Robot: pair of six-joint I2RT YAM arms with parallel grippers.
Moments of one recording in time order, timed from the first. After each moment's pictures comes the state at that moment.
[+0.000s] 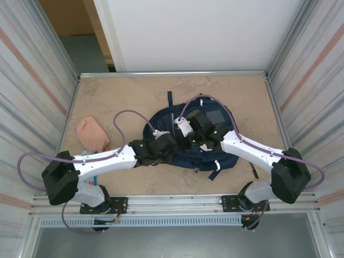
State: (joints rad) left arm -1.03 1.39 0.91 -0.55 -0.18 -0.85; right arm 0.78 1.39 0.97 -0.44 -0.29 0.14
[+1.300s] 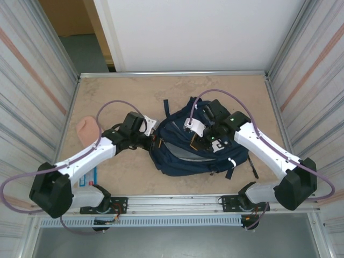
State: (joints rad) left arm -0.59 1.28 0.83 -0.44 0.37 -0.25; right arm 0.60 1.31 1.14 -0.95 -0.41 -0.49
